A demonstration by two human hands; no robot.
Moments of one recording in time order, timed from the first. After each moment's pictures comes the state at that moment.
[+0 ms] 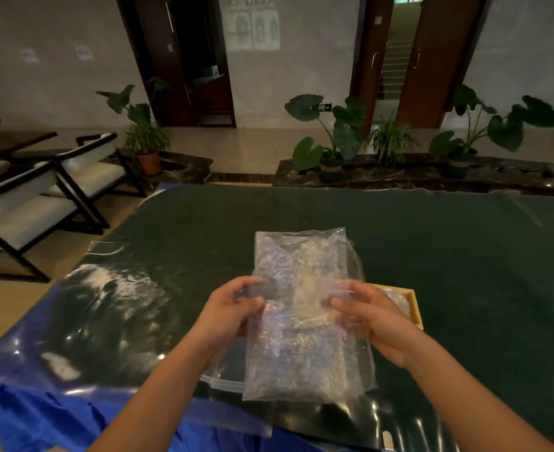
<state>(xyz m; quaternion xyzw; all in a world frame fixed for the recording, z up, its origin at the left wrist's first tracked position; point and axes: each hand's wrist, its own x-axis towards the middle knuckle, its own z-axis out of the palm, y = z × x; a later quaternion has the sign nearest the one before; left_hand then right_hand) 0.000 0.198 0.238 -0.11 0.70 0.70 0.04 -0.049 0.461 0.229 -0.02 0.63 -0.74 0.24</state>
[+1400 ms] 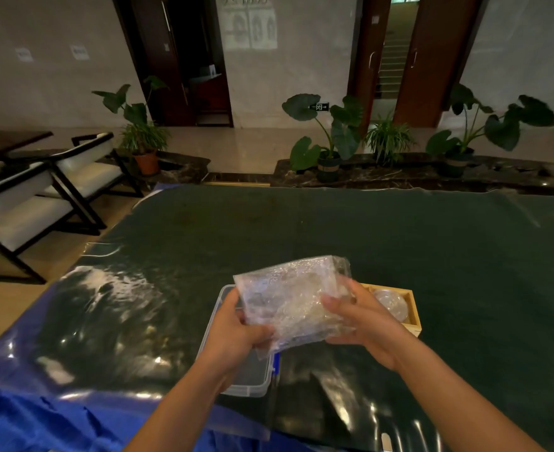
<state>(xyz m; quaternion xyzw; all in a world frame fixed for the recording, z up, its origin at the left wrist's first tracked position) 0.006 0.217 0.211 -0.17 0.69 0.71 0.00 -0.051 0.449 0.224 -0.02 0.66 -0.72 0.23</state>
